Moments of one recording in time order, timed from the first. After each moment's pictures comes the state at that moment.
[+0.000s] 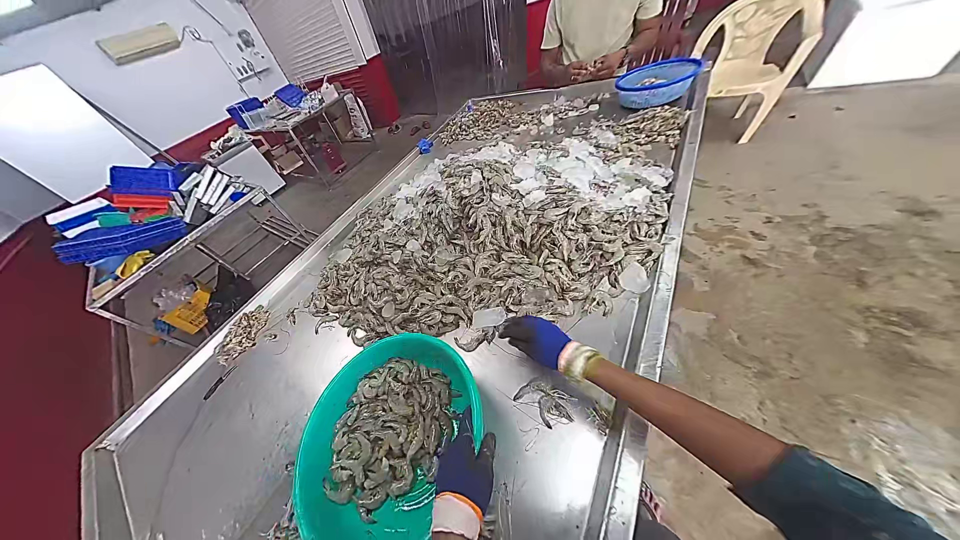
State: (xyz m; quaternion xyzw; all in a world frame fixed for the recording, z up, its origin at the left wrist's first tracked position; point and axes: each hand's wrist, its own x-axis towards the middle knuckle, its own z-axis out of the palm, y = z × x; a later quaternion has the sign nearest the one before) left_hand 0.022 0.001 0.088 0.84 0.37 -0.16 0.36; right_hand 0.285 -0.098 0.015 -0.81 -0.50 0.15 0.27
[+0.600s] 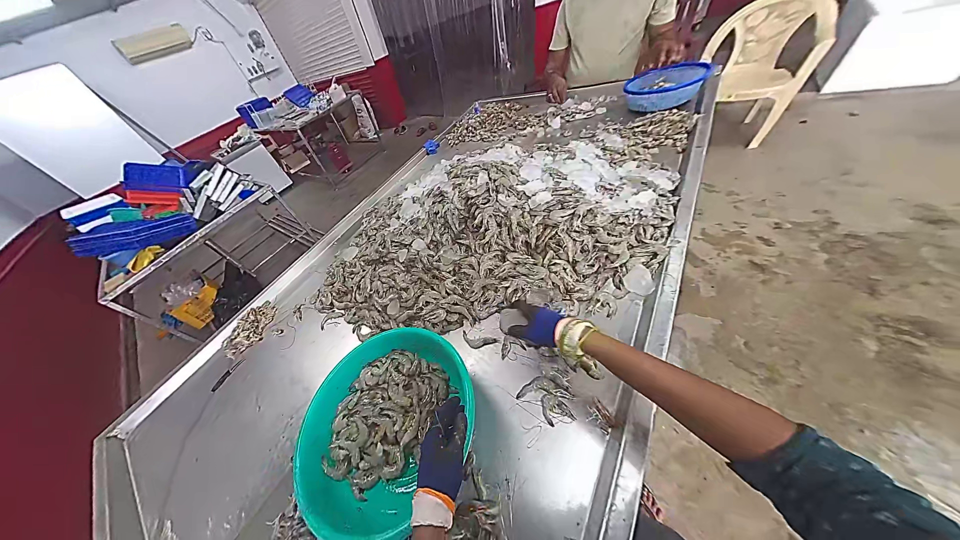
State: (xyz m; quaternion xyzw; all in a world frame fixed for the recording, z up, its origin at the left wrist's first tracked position) left_hand 0.003 0.027 0.076 0.77 0.35 0.08 0.53; right_hand 0.275 -0.089 0.094 -0.85 -0.31 0.32 0.29
